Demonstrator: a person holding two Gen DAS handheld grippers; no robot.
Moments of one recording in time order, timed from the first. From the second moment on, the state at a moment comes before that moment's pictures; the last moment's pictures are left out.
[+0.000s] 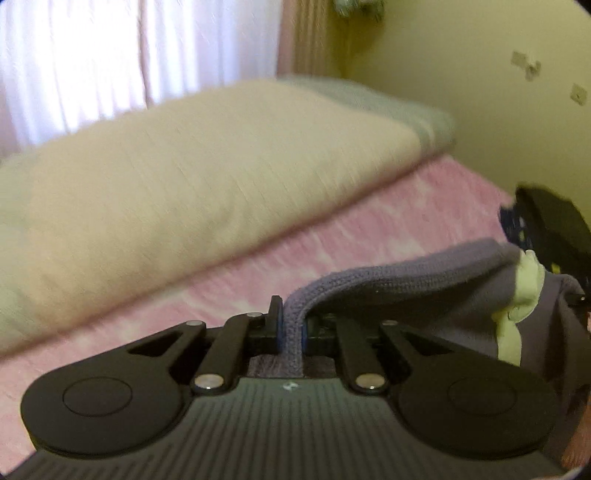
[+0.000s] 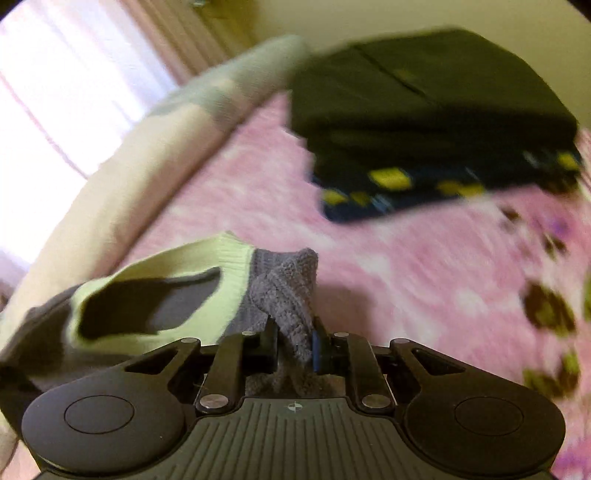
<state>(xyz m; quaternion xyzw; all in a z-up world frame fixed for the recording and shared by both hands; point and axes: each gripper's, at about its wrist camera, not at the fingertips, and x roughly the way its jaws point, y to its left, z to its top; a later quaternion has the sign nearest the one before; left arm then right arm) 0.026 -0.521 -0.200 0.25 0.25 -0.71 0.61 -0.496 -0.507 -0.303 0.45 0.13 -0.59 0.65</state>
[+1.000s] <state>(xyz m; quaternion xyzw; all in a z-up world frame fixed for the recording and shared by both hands) 0.069 -0.408 -0.320 0.29 0.49 -0.57 0.59 -0.413 -0.466 -0.296 0.56 0.13 -0.47 0.67</state>
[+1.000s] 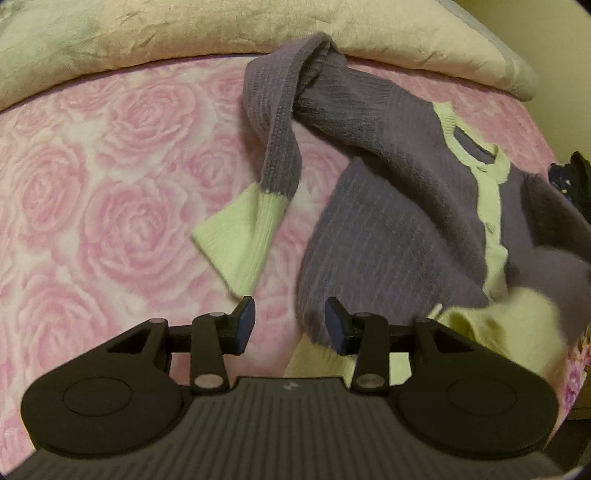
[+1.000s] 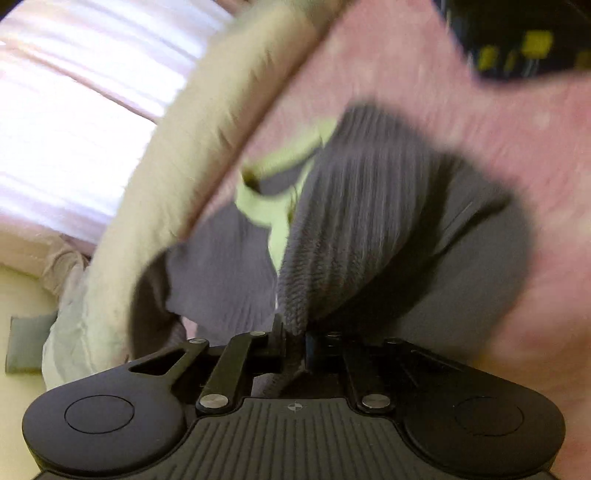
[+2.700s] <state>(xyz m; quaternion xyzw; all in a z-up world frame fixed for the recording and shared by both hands) 0.090 -0.271 -0.356 0.21 0.55 -0.62 0.52 -0.387 -0.280 -0.366 0.61 0.13 -0.57 0.53</state>
